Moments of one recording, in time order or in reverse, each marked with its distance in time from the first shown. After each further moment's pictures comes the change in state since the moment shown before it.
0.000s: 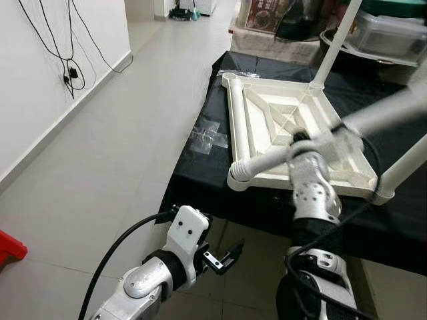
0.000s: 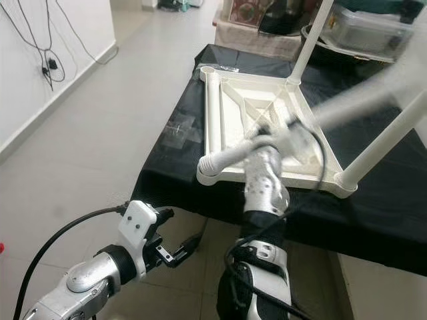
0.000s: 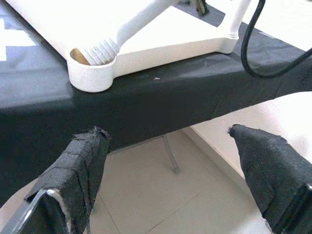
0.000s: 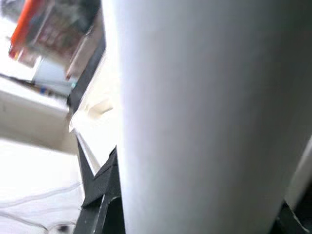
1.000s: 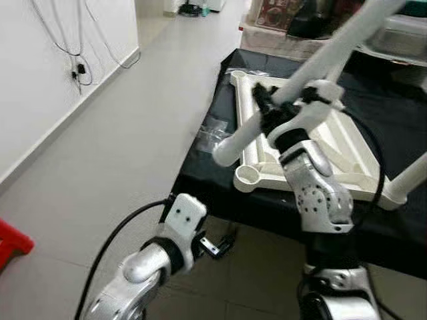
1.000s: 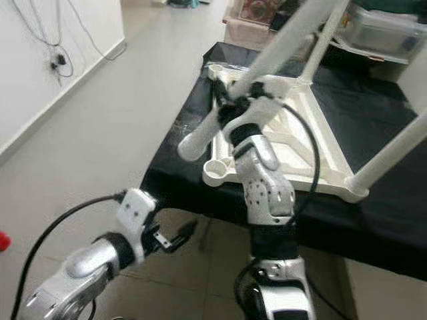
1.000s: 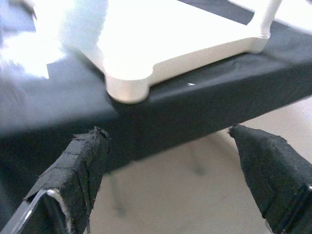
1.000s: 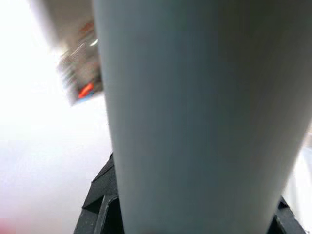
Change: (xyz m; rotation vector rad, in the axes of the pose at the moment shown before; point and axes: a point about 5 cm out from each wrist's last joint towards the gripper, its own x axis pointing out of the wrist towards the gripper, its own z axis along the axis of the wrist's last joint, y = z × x) left arm 0.017 0.026 0.026 0.207 -0.019 0.051; right arm -0.086 0.064 -0.017 -0.721 0.015 1.109
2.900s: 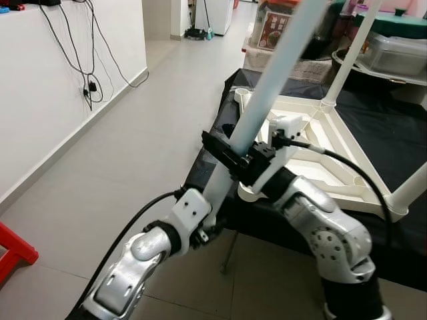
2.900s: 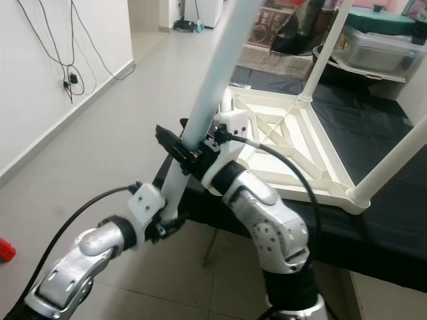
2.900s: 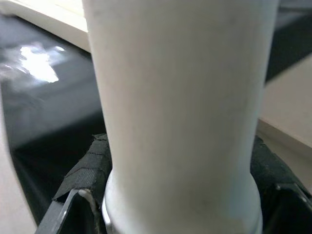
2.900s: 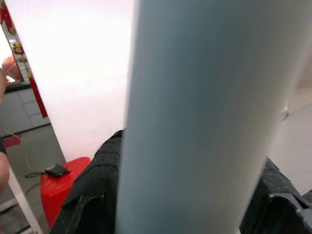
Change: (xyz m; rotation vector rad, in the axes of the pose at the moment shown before) left arm 0.008 0.013 -0.036 0.069 0.092 -0.195; right arm -0.031 0.029 -0.005 -0.024 0.150 0.329
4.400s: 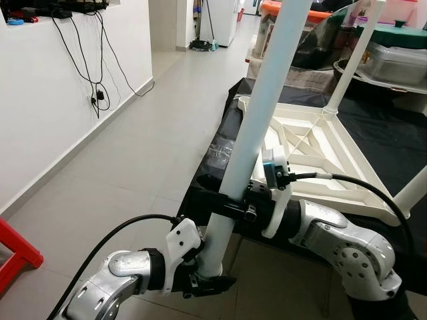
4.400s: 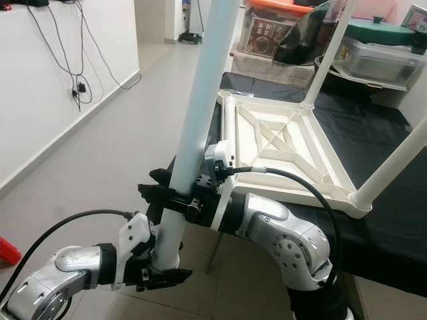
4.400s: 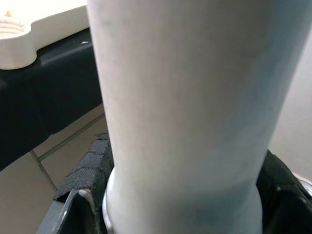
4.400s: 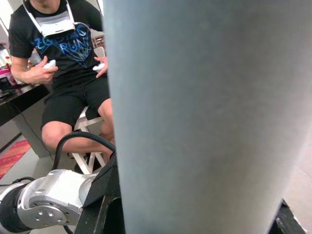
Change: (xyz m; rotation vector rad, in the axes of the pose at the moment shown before) left arm -0.022 -0.022 -0.004 -0.141 0.020 -0.357; right arm -0.024 0.026 -0.020 0.190 0.188 0.391
